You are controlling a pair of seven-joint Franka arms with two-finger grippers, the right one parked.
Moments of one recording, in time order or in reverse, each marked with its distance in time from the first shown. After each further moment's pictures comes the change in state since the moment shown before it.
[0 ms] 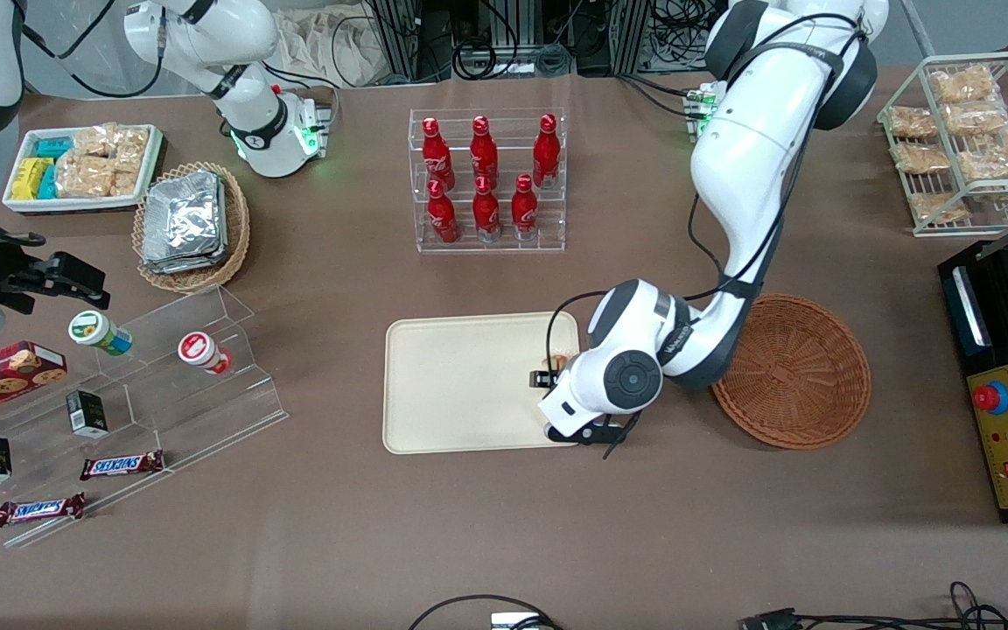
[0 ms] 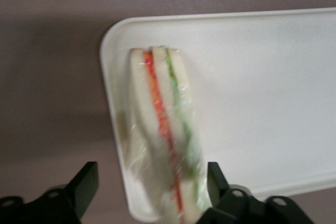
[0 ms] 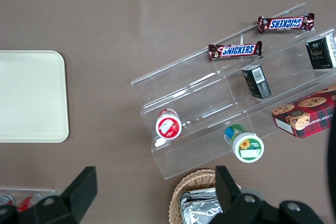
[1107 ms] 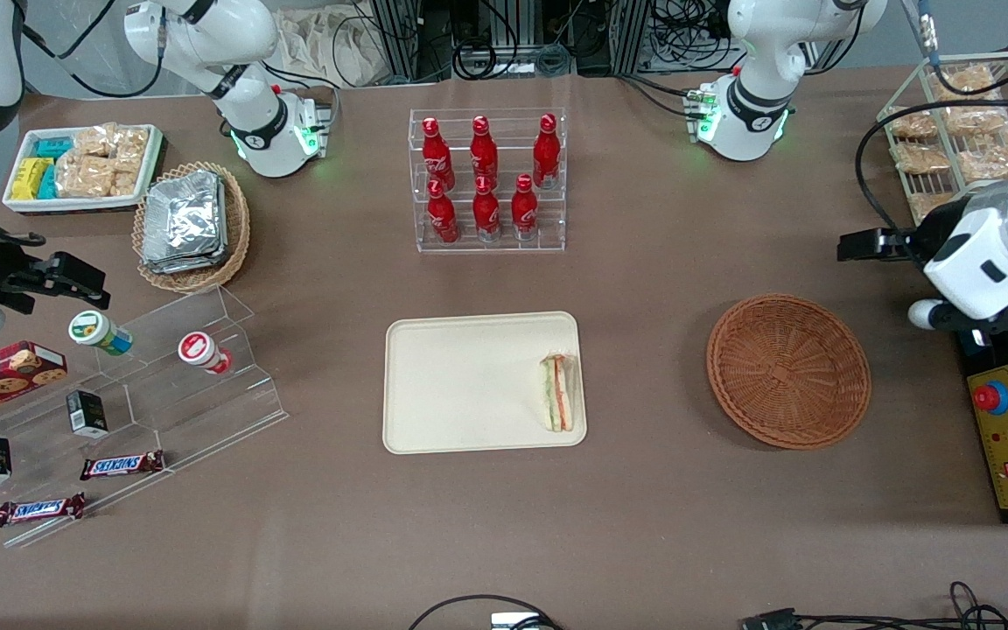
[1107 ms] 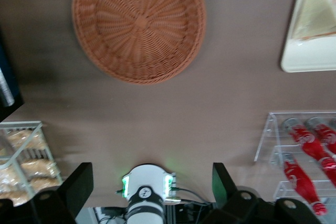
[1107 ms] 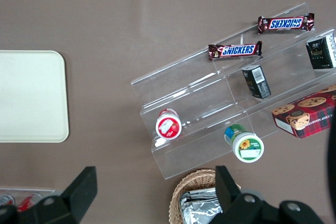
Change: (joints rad) arm 0.451 -0.603 0.018 -0.099 0.148 -0.709 0.341
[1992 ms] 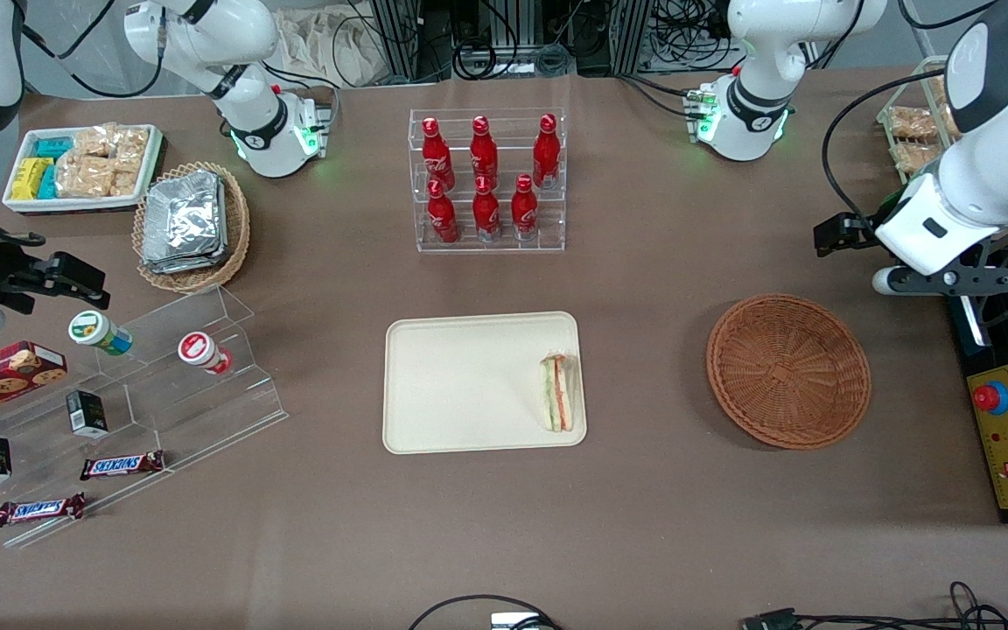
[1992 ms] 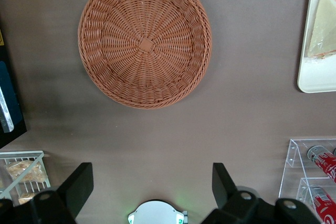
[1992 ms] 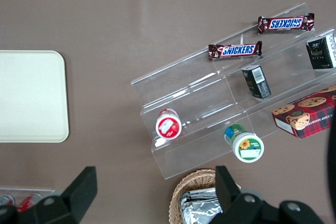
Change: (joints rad) arm -0.003 -0.257 -0.014 -0.433 0.020 0.356 0.020
